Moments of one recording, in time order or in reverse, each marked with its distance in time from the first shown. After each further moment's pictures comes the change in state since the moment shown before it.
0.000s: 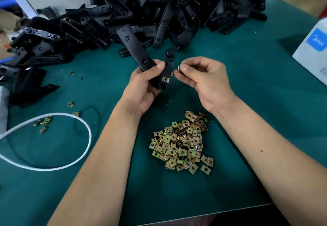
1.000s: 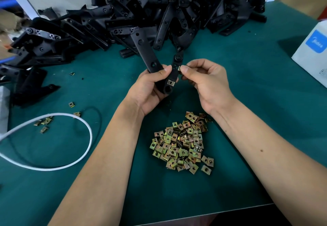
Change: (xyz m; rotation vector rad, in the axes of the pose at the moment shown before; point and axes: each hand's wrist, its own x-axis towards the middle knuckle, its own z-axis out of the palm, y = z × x) left_hand -0.004 0.002 0.012 0.053 -0.020 -0.137; right_hand 0.001 0.004 -0.001 -0.079 0.063 -0.009
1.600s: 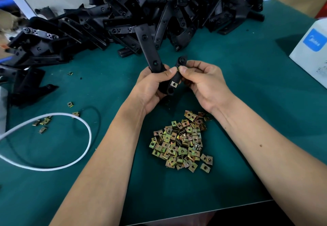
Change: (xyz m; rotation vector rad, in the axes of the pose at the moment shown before) left_hand 0.003 -0.003 0.008 0.097 0.068 0.026; right_hand 0.003 0.000 -0.001 0.102 -0.041 0.134
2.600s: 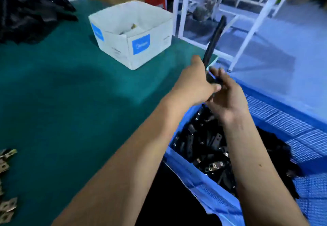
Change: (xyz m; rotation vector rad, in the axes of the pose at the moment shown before) left_hand -0.106 -0.151 0.428 0.886 -0.811 0.291; right_hand -0.248 -0.128 -0.343 0.421 0.656 -0.290
